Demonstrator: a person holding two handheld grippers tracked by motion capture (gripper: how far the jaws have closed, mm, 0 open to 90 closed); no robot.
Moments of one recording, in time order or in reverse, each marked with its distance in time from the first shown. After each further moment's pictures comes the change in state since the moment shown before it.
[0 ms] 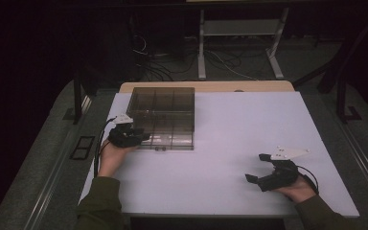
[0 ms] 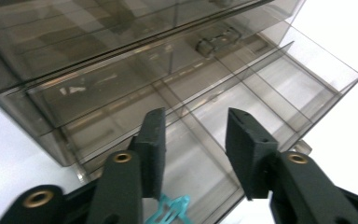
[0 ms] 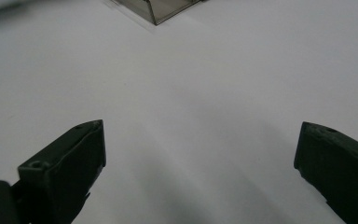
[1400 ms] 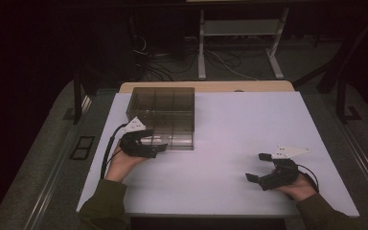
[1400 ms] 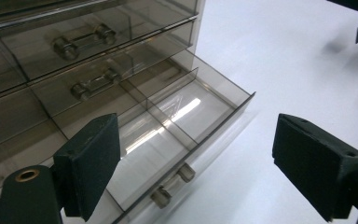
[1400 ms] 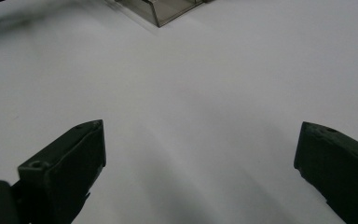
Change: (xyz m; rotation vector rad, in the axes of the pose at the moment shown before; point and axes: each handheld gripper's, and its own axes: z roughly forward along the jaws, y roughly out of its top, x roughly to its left) left arm -0.061 0.009 -0.008 -0.092 -0.108 0.063; right arm -0.006 -0.001 0.001 -0.010 0.030 0.006
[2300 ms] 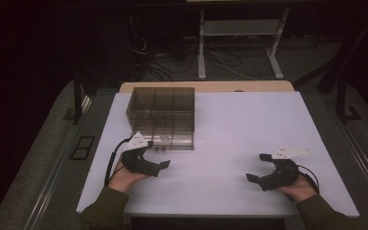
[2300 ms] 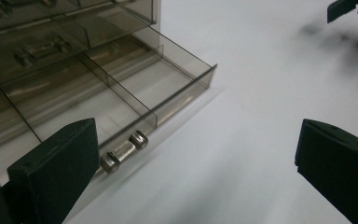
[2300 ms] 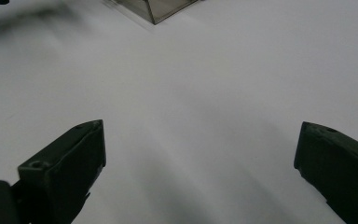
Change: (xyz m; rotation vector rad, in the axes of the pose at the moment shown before) left arm -0.031 -0.029 -0.005 -0.001 -0.031 0.023; right arm 0.001 -0.001 -0.001 0.009 -0.016 0.007
